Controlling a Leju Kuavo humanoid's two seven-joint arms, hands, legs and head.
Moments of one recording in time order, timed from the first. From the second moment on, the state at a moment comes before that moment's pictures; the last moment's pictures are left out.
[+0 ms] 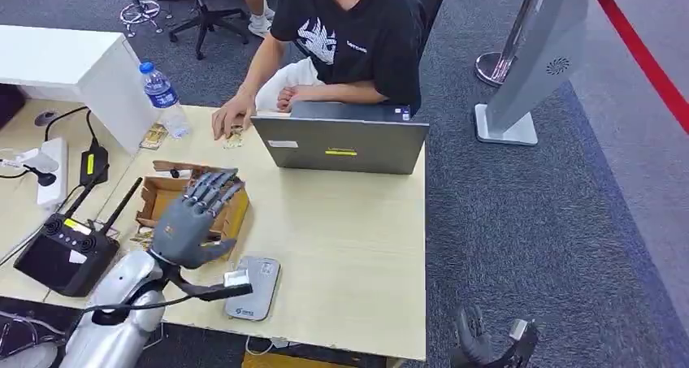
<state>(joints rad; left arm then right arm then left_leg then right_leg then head) -0.08 0.26 -0.17 -1.45 -1.09 0.17 -0.48 -0.28 0.16 -0.66 -0.32 -0.11 0.29 -0.45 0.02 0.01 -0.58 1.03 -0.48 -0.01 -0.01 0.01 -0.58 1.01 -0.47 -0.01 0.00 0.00</state>
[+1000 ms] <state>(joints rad) -0.07 0.38 -0.12 -1.28 -1.22 0.25 -0.38 -0.28 0.16 -0.66 -0.31 -0.11 0.30 -0.43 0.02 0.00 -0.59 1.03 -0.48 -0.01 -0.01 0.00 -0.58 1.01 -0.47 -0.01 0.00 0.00</state>
